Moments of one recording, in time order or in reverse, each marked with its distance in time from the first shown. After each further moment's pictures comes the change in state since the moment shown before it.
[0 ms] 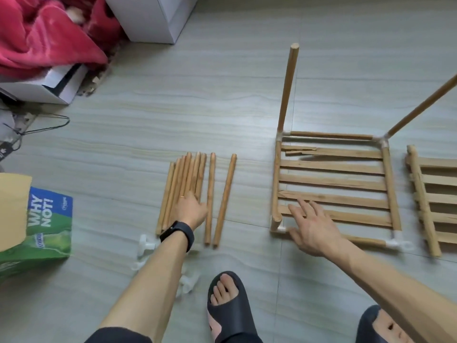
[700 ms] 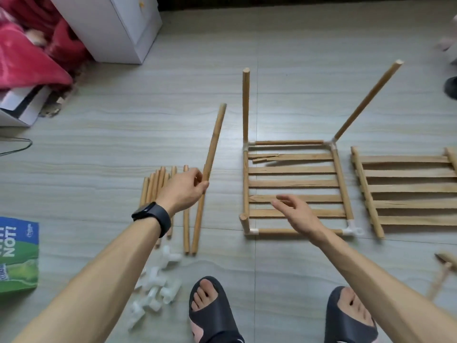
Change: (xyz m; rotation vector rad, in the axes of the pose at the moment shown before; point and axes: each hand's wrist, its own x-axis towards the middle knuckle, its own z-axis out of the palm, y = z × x) left_hand -0.045 0.086 -0.063 0.173 -0.009 0.582; right_hand -0.048 0.018 -0.052 1.222 0.192 0.189
